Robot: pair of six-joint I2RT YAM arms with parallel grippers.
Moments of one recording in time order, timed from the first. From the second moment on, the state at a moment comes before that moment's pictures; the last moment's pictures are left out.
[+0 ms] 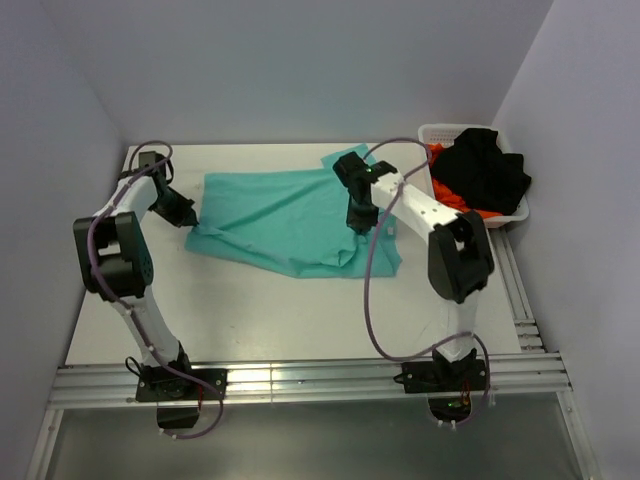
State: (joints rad) left arm 0.14 1.91 1.44 -0.75 0.10 -0.81; right arm 0.51 1.88 1.55 -0.99 0.24 0.67
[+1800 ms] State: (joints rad) left arm 0.16 1.69 1.42 -0.74 -0.20 -0.90; right arm 0.35 2.13 1.94 -1.13 0.20 0.68
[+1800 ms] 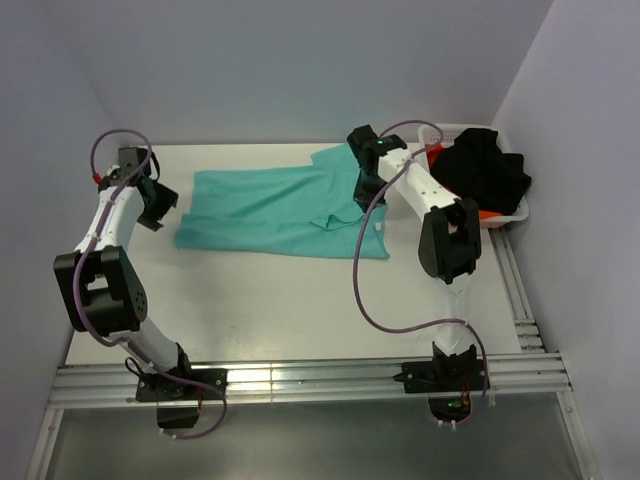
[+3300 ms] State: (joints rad) left arm 0.07 1.79 1.15 -0.58 -0.05 -0.78; right arm 0.40 2.53 2.33 -1.09 0.06 0.78
